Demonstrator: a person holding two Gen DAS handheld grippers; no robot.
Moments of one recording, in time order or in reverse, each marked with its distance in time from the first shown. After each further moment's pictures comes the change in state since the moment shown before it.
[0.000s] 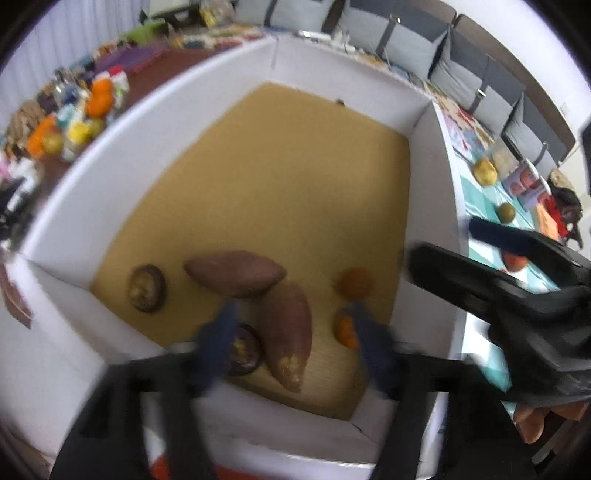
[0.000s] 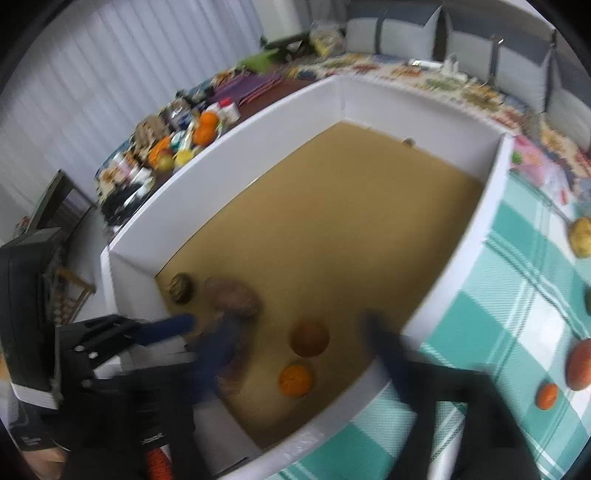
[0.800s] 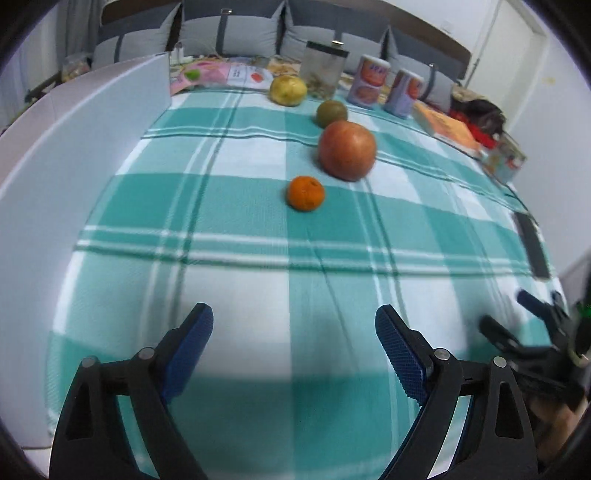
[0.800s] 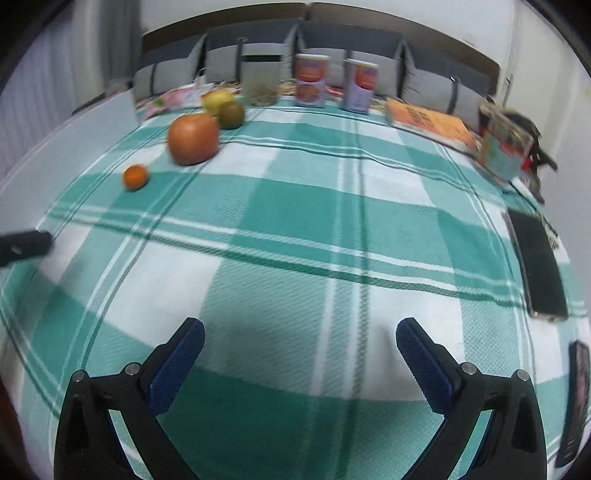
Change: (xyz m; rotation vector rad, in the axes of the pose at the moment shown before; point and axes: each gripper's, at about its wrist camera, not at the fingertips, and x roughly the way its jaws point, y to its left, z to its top) left arm 0.073 -0.284 -0.105 0.344 -0.080 -0.223; right arm -0.151 -0.286 -0.311 0.392 -0.126 -0.566
